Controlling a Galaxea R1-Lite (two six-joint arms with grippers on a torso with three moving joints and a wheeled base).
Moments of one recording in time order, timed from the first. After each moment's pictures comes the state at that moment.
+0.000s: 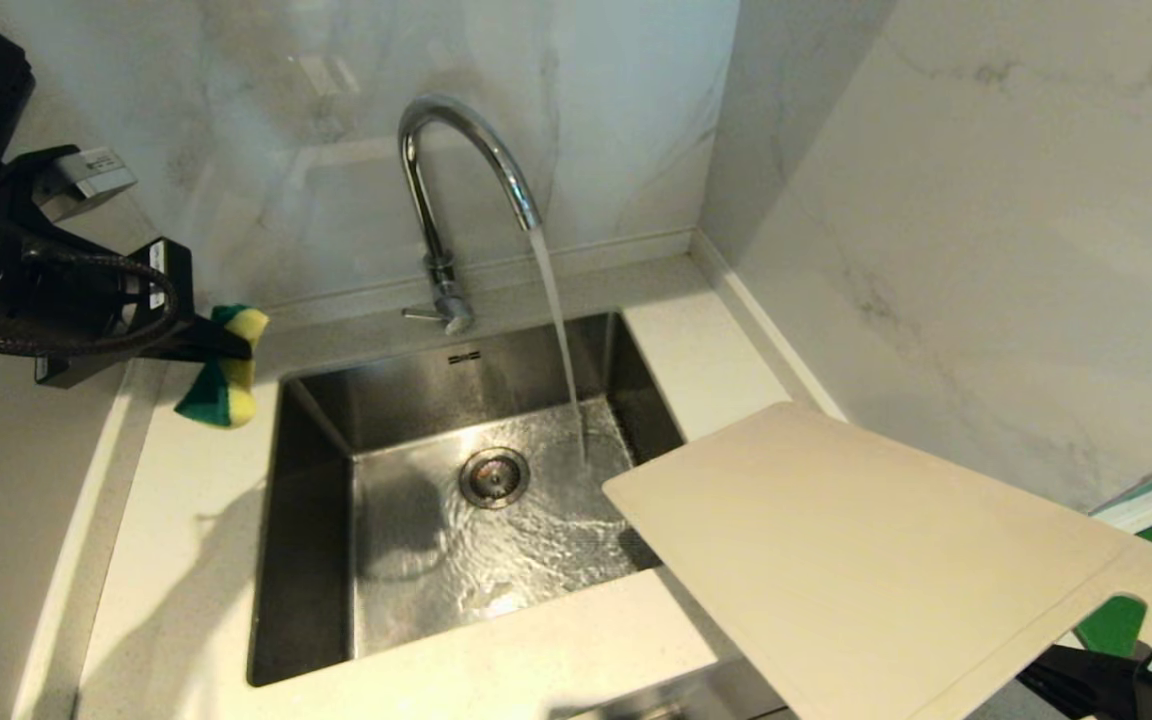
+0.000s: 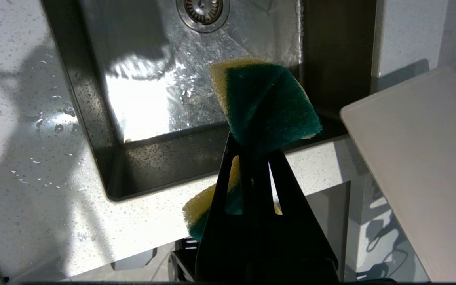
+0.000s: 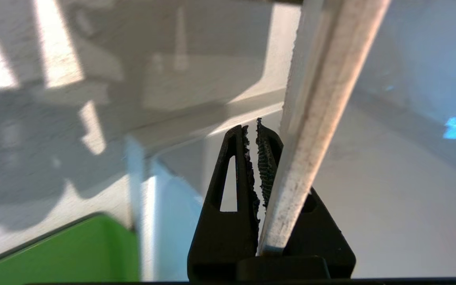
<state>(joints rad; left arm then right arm) -0.31 1.59 -1.69 0.78 -0.05 -0.50 -0.01 0.86 -0.41 -0.01 0.31 -1.95</state>
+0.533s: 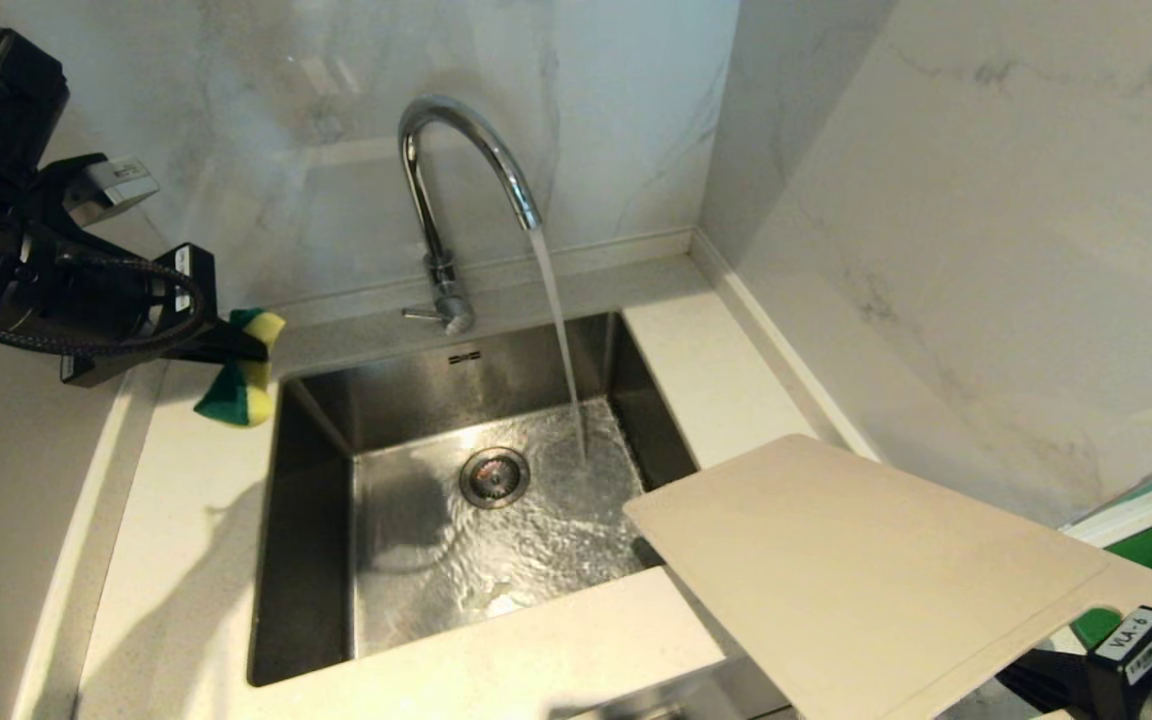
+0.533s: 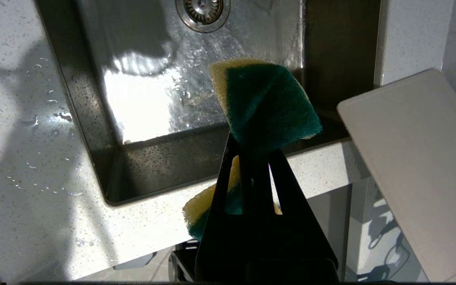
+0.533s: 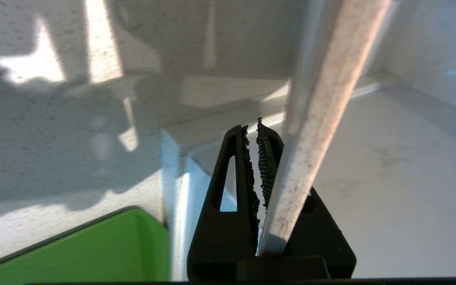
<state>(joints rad) -0.31 1.63 -1.71 0.78 -0.05 -0.50 -0.01 0.96 -0.40 -0.02 0.24 -1.94</state>
